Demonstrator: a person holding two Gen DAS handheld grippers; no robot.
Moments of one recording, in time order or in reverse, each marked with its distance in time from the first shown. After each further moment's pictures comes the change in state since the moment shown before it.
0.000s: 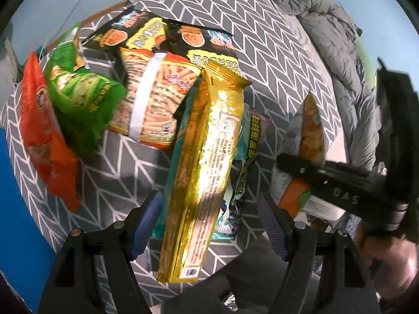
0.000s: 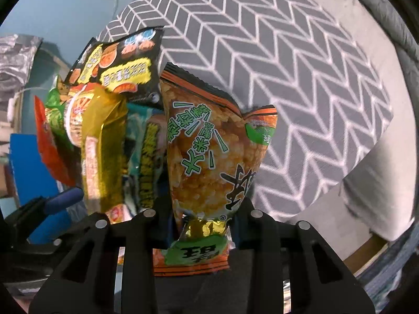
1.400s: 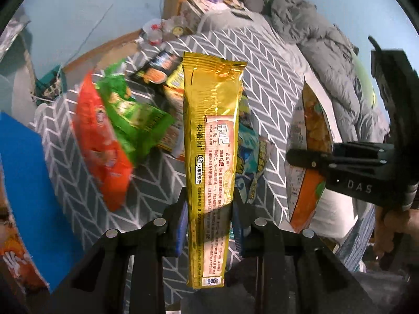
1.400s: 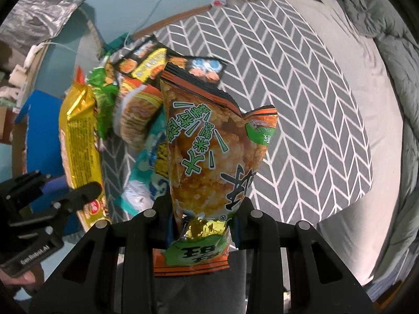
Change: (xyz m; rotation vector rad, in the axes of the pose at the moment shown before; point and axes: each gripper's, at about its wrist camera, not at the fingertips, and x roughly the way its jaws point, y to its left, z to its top) left arm -0.086 0.056 -0.025 -0.024 -0.192 0.039; right arm -0.066 0.090 0.022 -0.320 -0.046 -0.030
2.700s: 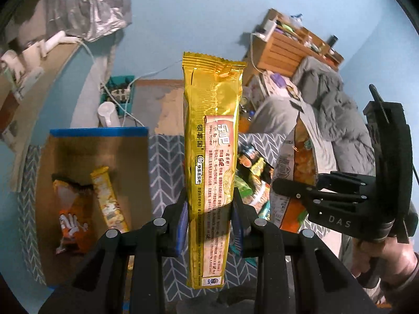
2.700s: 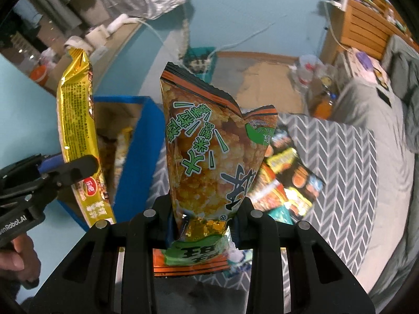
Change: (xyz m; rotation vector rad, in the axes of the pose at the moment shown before) left arm -0.146 0.078 -0.030 -0.391 -0.349 0.123; right arm -0.055 0.166 0.053 -0.465 -0.102 0.159
